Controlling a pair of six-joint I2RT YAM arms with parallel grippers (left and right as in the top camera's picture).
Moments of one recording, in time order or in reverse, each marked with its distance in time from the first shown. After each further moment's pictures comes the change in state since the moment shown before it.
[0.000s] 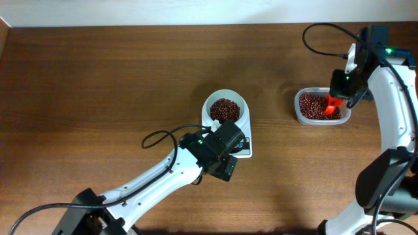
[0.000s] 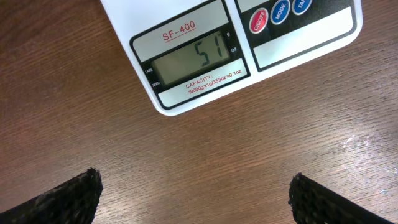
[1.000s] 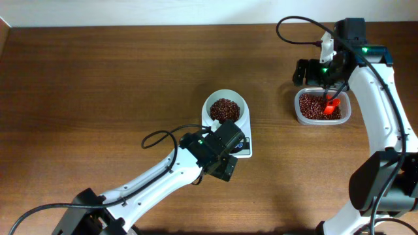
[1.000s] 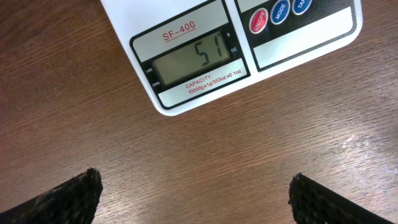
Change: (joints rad) left arm 0.000 0.000 0.000 0.000 0.000 0.000; right arm 0.123 0.000 0.000 0.130 -0.179 0.003
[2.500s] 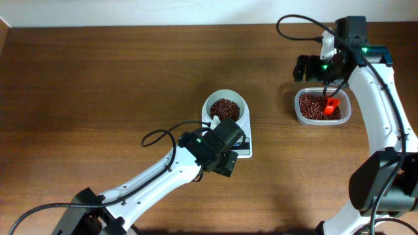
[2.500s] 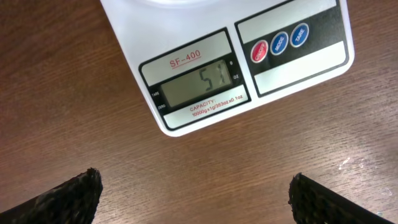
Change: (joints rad) left arm 0.017 0.000 0.000 0.051 -0.019 0.000; right arm 0.000 0.000 0.000 0.079 0.009 0.000
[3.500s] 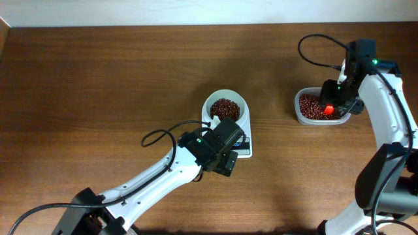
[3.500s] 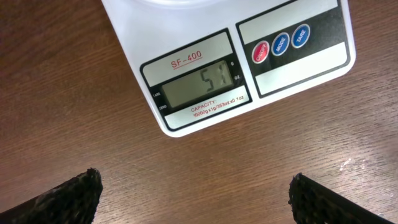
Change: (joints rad) left arm 0.000 0.000 0.000 0.000 -0.003 0.000; right arm -0.111 -0.006 -0.180 -0.082 0.176 0.083
